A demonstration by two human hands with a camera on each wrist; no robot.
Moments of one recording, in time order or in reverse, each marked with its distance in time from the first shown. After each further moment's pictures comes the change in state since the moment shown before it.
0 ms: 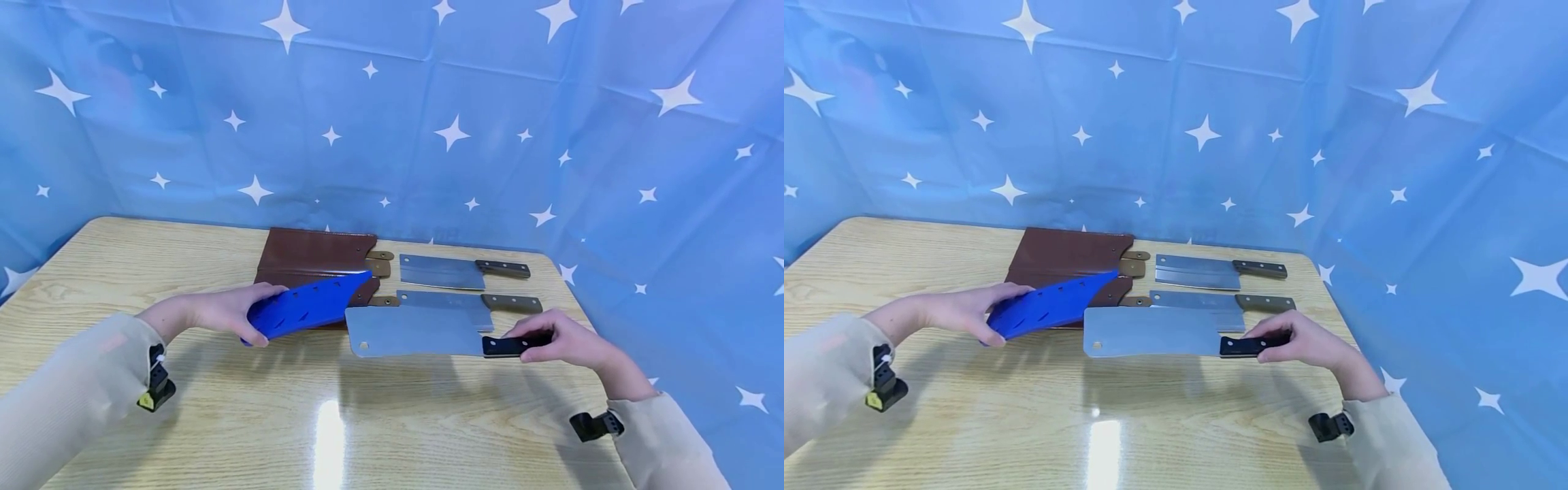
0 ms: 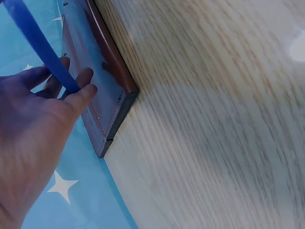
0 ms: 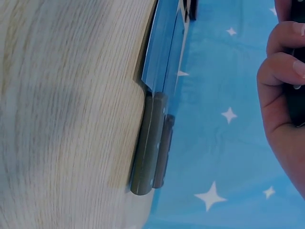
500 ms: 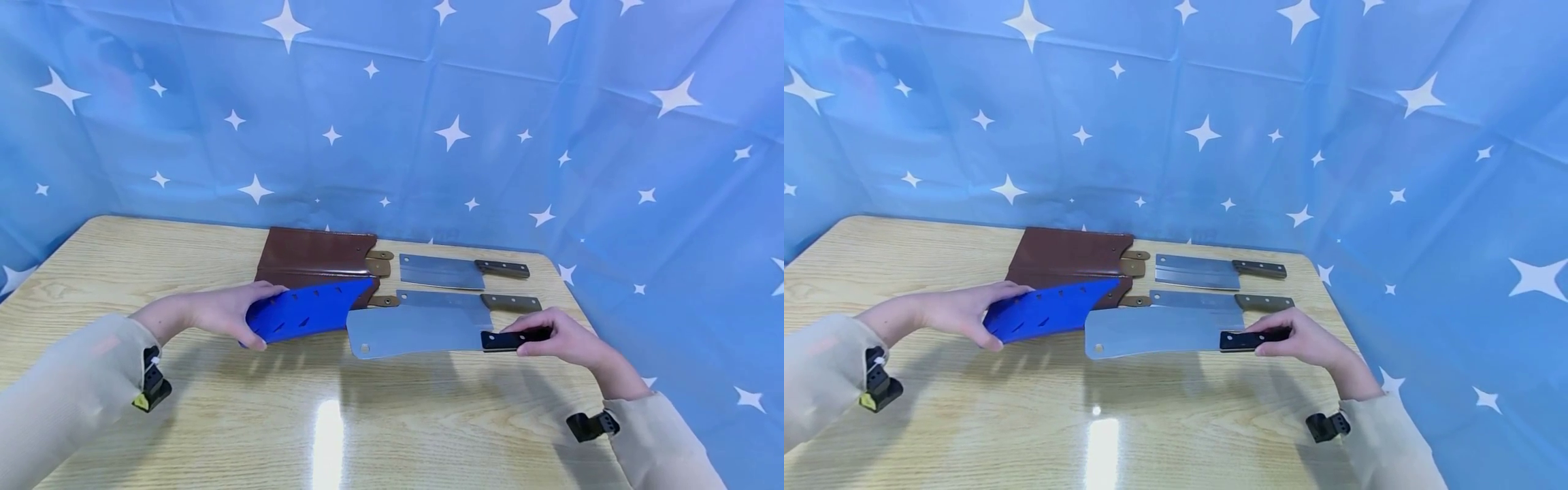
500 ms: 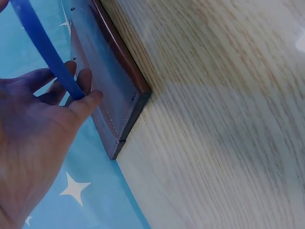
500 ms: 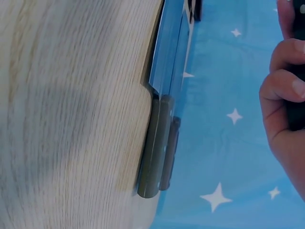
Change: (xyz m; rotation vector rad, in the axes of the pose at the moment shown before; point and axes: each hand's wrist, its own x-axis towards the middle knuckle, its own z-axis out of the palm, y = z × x) left_hand -0.007 0.008 0.001 0.113 0.024 0.025; right_hand 0.000 0.000 0.002 -0.066 0.083 0.096
